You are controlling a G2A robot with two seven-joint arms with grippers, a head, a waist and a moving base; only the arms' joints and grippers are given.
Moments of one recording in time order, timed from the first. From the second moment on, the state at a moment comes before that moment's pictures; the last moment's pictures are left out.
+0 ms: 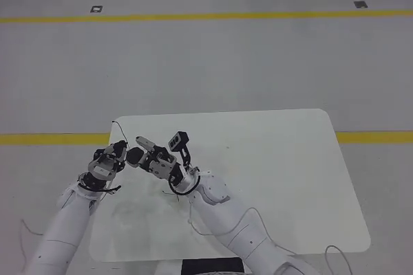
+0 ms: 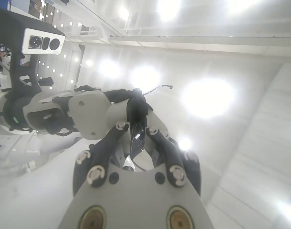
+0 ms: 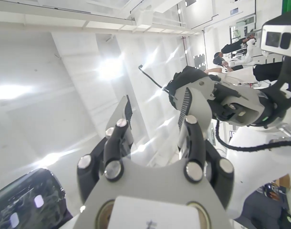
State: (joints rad) left arm 1.45 -1.06 -1.43 -1.20 -1.41 0.10 -1.39; right arm -1.22 -1.79 0.91 -1.07 0.65 -0.34 0.73
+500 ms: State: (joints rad) left arm 1.45 -1.06 -1.43 -1.20 -1.41 0.10 -1.39; right arm -1.19 -1.80 0.92 -1.02 0.66 -0.34 0.73
